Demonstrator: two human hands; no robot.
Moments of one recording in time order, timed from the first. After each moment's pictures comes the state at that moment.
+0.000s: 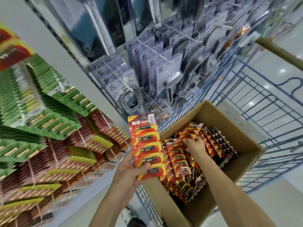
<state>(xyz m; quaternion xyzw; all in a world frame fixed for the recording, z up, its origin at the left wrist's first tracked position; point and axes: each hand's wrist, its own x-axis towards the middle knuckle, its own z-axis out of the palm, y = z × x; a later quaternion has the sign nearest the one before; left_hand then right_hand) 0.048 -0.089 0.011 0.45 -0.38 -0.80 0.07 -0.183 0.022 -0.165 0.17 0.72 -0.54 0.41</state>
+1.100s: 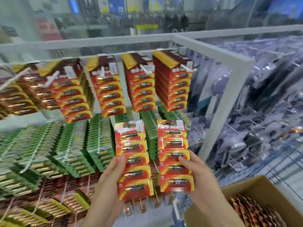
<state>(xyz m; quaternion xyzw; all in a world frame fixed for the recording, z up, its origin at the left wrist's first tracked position) 0.289 -0.187 0.174 0.40 -0.30 -0.77 0.40 0.083 -0.100 0.180 -0.16 0.48 -0.65 0.57</state>
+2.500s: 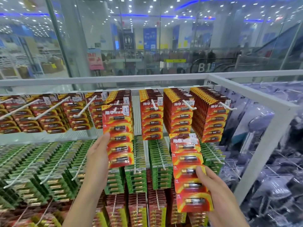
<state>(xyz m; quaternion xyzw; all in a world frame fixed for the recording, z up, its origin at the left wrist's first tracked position) 0.375 -0.280 0.256 0.46 -0.41 -0.53 0.58 0.134 -0.140 0.235 -0.20 0.47 -0.63 0.59</state>
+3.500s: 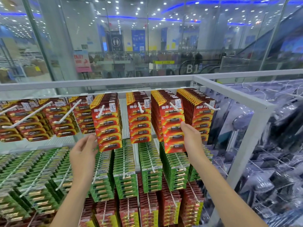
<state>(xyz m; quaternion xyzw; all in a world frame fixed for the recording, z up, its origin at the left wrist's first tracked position) 0.379 -0.330 0.227 0.49 -0.43 -0.42 0.63 0.092 -0.259 0.263 -0.31 0.59 -0.65 0.36</state>
